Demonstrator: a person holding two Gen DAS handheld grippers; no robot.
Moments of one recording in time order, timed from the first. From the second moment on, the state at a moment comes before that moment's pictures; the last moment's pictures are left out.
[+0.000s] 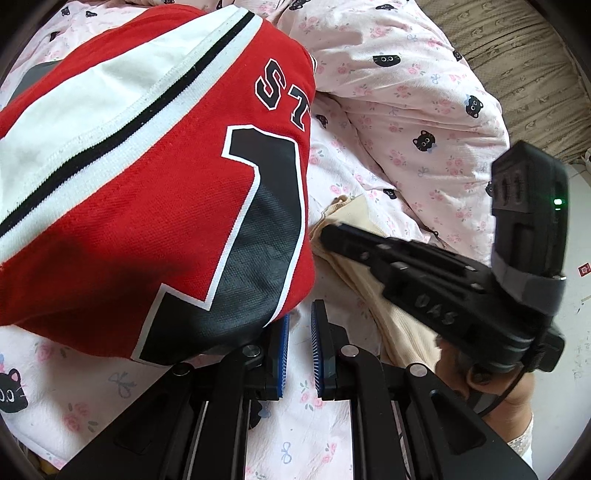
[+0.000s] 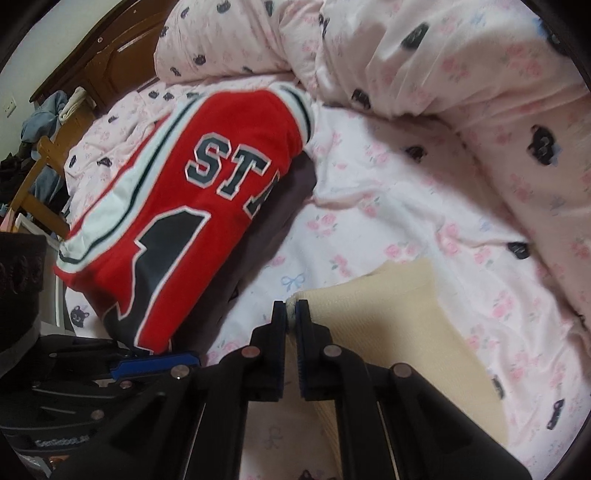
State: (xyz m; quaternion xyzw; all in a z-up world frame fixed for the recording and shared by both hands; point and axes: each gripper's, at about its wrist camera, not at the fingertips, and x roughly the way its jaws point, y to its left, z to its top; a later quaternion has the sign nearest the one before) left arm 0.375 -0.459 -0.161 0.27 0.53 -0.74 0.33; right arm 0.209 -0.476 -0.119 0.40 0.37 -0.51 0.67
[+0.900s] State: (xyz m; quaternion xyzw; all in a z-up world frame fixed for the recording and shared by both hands) left arm 0.319 -0.476 -0.156 0.22 0.51 -0.77 0.31; right arm 0.094 -0.513 -0.133 0.51 0.25 -0.50 0.65
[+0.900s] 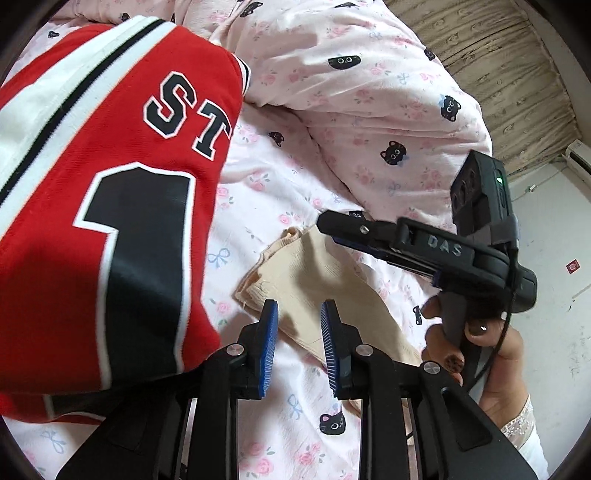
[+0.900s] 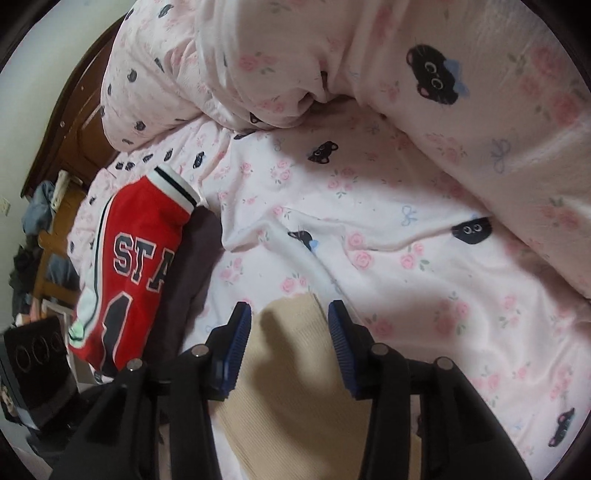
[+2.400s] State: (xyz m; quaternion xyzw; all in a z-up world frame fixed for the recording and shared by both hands) left arm 0.280 -0.458 -0.149 0.22 0.48 -0.81 0.27; right arm -0.014 -0.311 -0.026 0.41 0.21 -0.63 0.62
